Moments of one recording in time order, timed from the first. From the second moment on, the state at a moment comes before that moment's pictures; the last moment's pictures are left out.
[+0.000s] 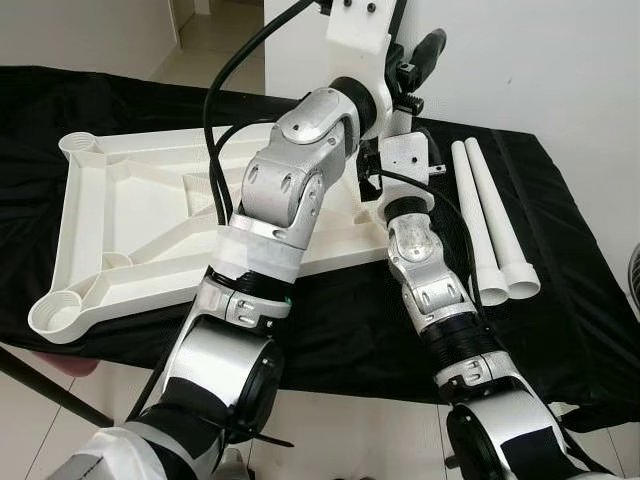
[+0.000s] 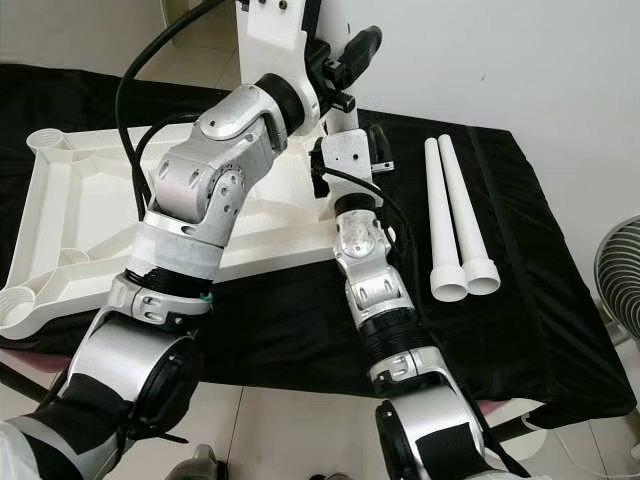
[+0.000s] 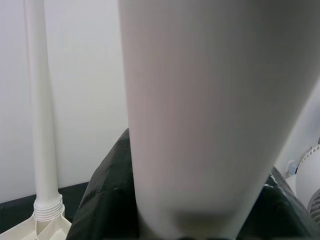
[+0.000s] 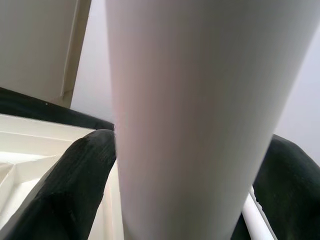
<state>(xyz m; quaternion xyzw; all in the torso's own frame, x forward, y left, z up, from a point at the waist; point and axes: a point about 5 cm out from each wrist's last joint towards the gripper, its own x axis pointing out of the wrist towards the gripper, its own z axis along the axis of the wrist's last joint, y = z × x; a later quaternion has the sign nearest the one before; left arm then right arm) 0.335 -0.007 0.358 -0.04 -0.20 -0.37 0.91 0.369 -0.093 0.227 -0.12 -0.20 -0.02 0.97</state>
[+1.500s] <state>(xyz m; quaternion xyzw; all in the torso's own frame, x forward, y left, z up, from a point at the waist) 0.324 -0.010 0.372 -0.06 -0.24 -0.37 0.89 0.382 -0.105 0.225 -0.09 -0.17 -0.07 0.98</state>
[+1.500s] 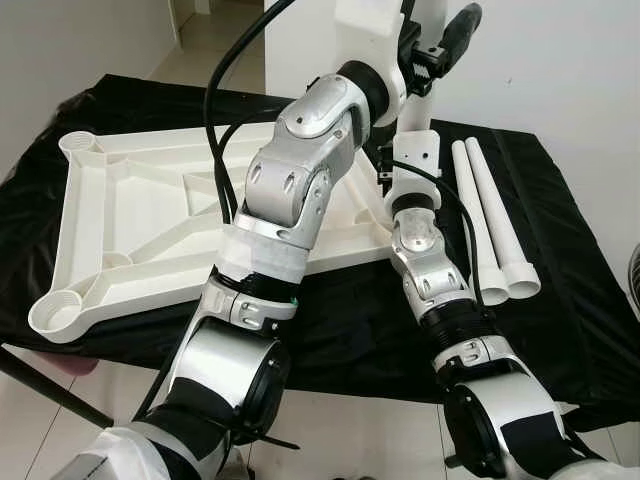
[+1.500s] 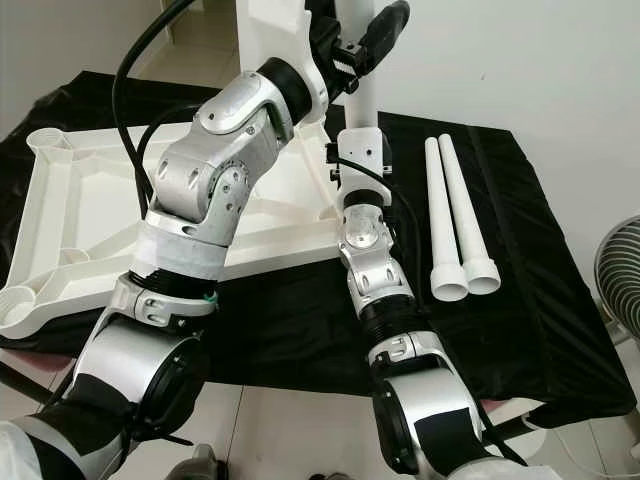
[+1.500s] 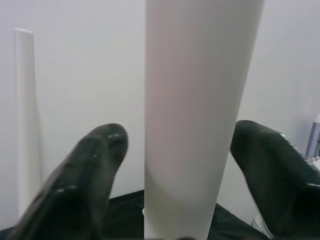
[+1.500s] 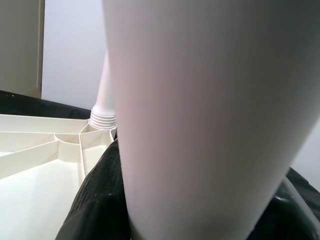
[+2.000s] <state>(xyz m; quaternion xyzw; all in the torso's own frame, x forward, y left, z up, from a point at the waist) 0.320 0.003 0.377 -0.10 -0.26 -0.38 0.88 0.385 -0.120 0.219 -0.06 -0.14 -0.10 0.98</state>
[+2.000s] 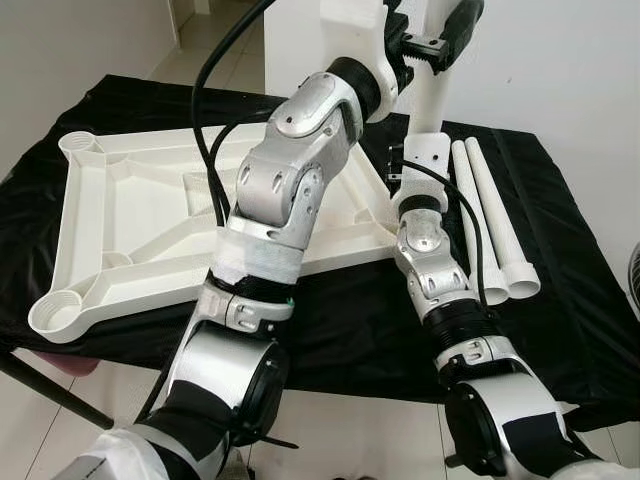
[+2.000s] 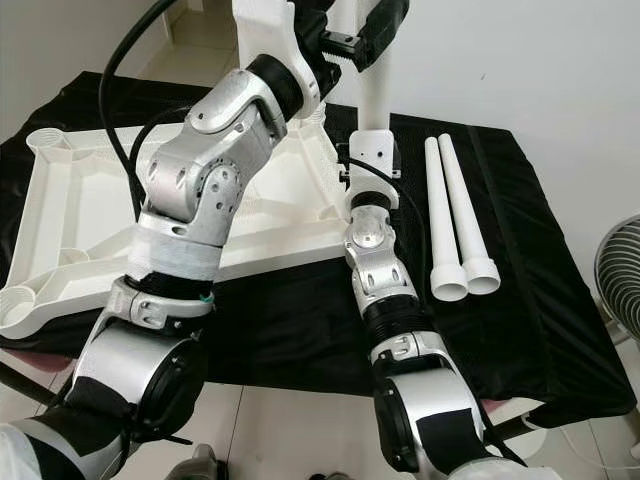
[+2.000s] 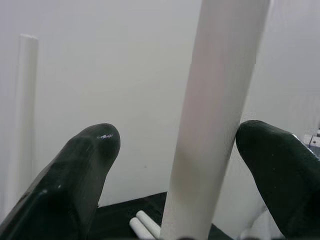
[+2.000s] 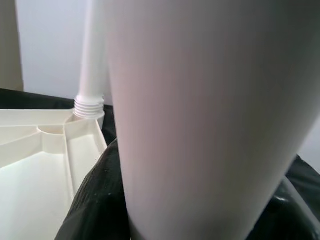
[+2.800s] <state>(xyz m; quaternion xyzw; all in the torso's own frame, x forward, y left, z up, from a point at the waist) 0.335 0.037 0.258 0.05 -0.10 -0.32 0.94 0.377 -0.152 0.197 -0.02 -0.10 -0.11 0.99</state>
